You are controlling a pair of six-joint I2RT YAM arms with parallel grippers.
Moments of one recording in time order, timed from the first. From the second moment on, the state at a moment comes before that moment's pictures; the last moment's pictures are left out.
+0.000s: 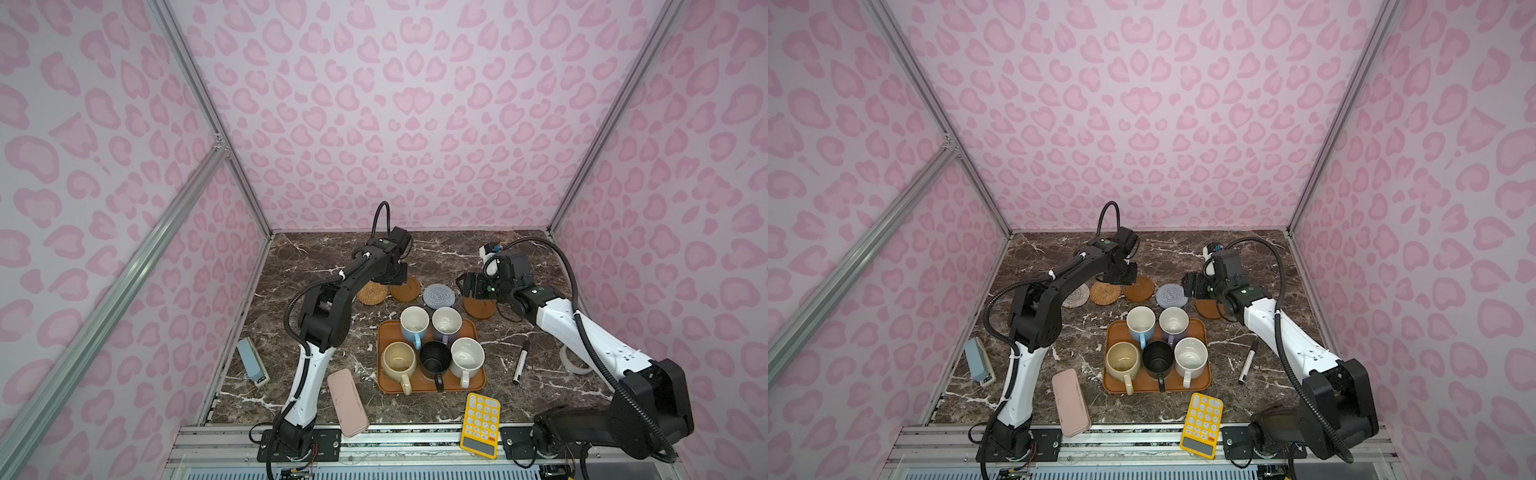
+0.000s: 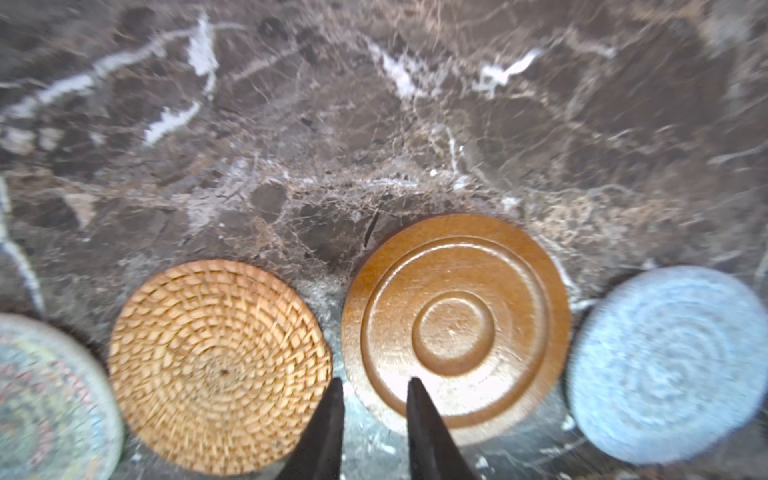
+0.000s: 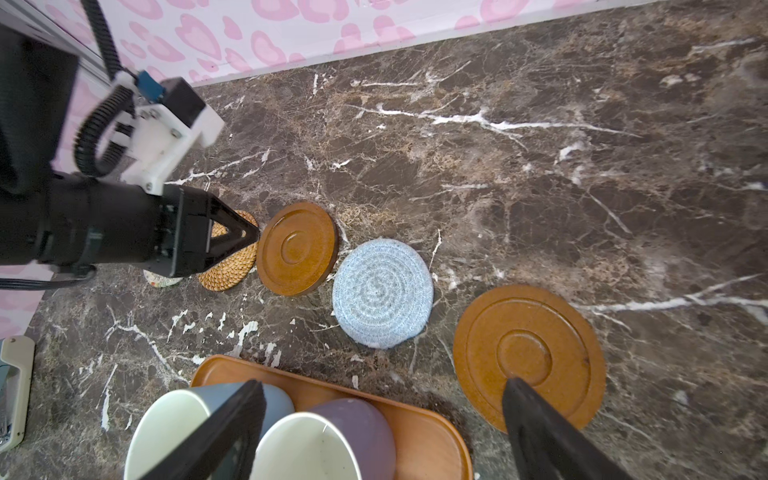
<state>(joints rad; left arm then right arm) -0.51 2.27 2.00 -0.96 -0.07 -0.43 0.34 1.37 1.01 -0.36 -0.12 0.34</state>
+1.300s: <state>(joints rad) -0.52 1.58 1.44 -0.76 0.12 -0.56 0.49 1.63 1.27 -0.56 -0.04 0.28</state>
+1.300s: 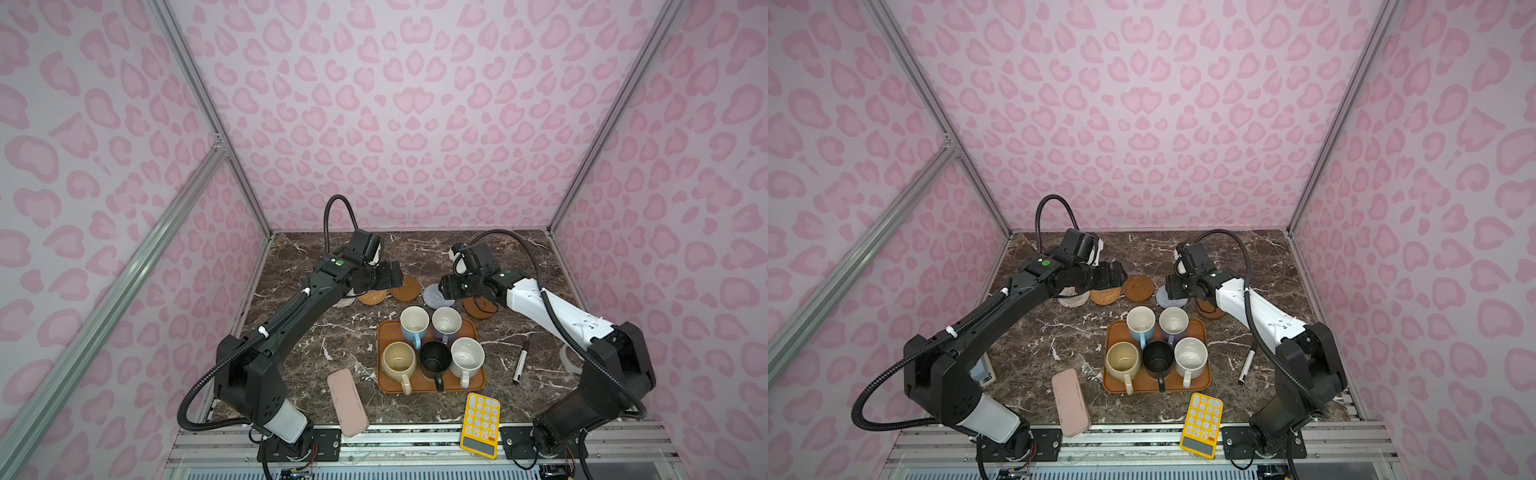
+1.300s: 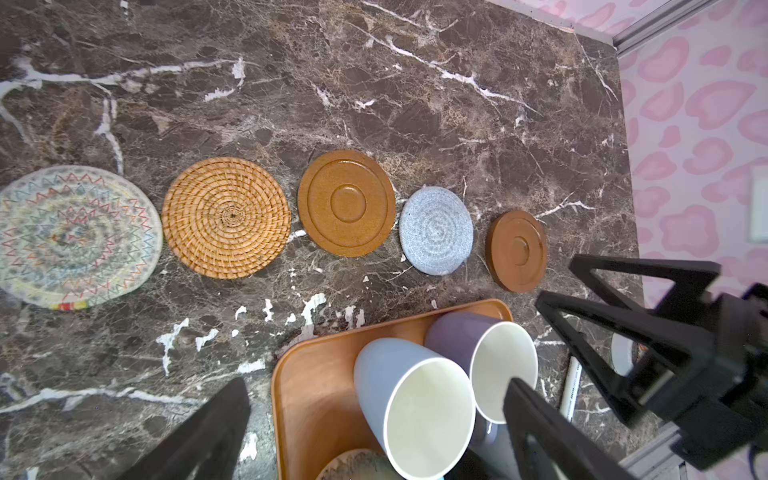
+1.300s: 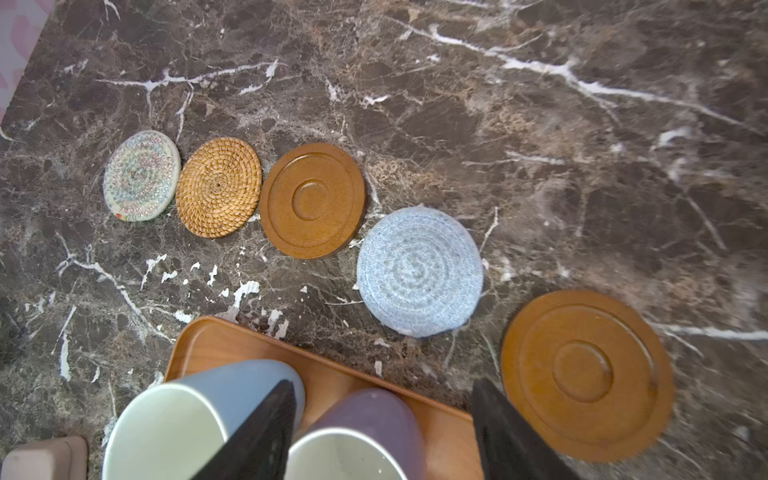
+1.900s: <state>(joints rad) -0.52 1.57 1.32 -0.69 0.13 -0.63 0.50 1.97 1.43 -0.67 -0.05 0.28</state>
